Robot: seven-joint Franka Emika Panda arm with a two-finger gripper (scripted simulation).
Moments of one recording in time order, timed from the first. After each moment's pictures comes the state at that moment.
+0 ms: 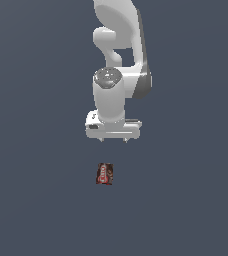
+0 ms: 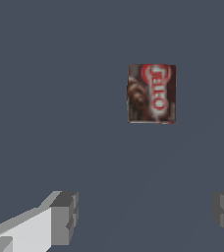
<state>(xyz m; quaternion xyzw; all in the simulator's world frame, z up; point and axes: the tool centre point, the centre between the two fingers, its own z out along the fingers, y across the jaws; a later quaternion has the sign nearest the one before) 0.006 -0.001 0.151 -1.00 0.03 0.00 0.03</state>
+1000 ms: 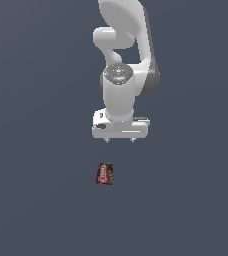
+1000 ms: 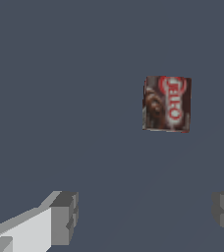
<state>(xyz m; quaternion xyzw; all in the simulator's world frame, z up) 0.014 0.024 0.163 -1.00 0.01 -0.01 0.02</state>
